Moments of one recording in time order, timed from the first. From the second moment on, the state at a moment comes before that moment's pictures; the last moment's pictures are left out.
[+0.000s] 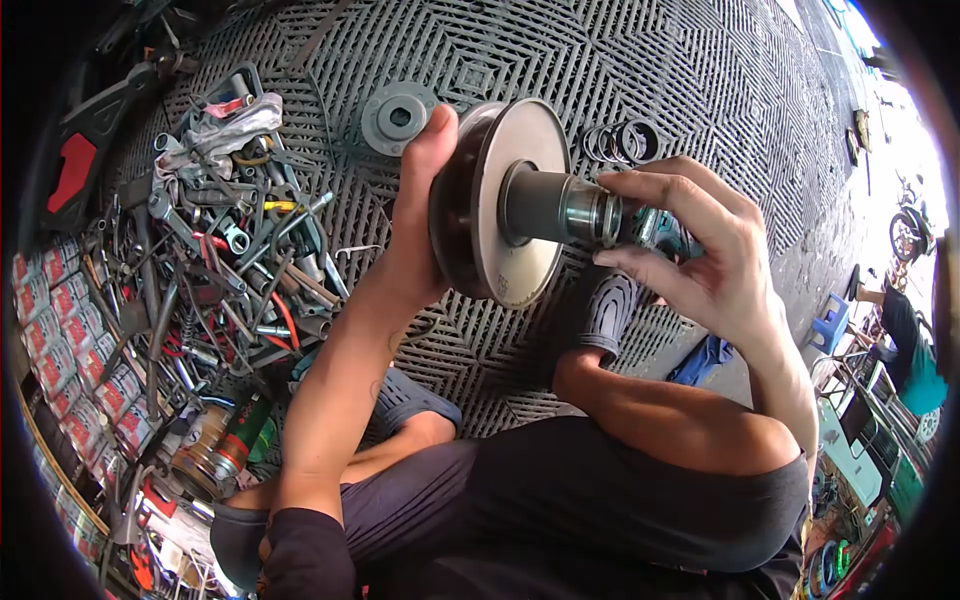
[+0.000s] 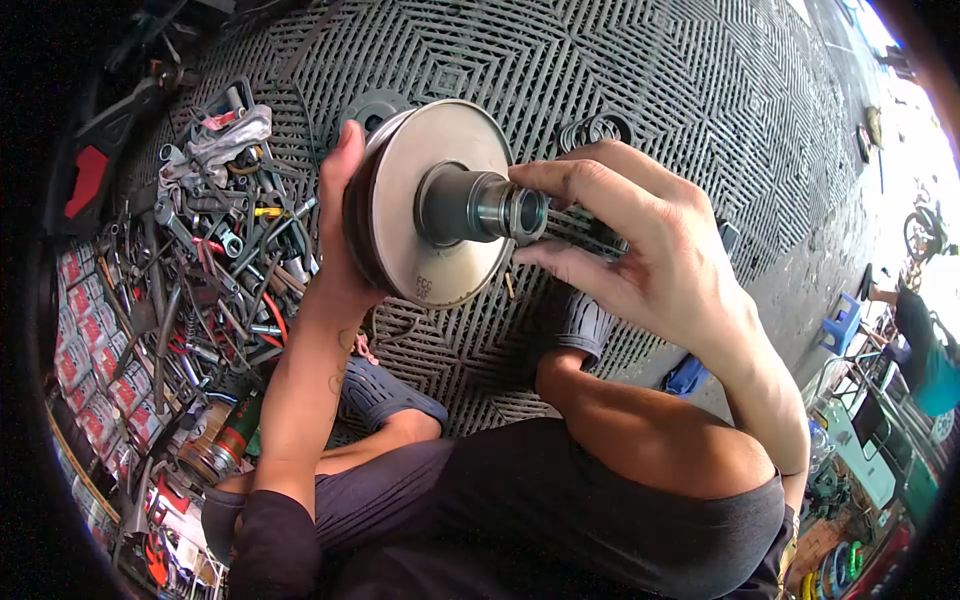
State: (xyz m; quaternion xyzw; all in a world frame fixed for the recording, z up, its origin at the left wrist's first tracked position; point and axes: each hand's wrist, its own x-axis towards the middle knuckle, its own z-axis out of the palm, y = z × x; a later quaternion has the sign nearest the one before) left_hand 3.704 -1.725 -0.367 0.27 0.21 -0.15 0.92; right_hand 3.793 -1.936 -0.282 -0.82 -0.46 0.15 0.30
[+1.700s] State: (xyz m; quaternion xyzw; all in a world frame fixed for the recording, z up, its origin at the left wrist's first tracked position) left_hand 3.697 -1.736 -0.361 0.49 0.11 -0.12 0.86; right_hand 3.791 -1.964 -0.306 -0.85 -0.40 0.24 0.25
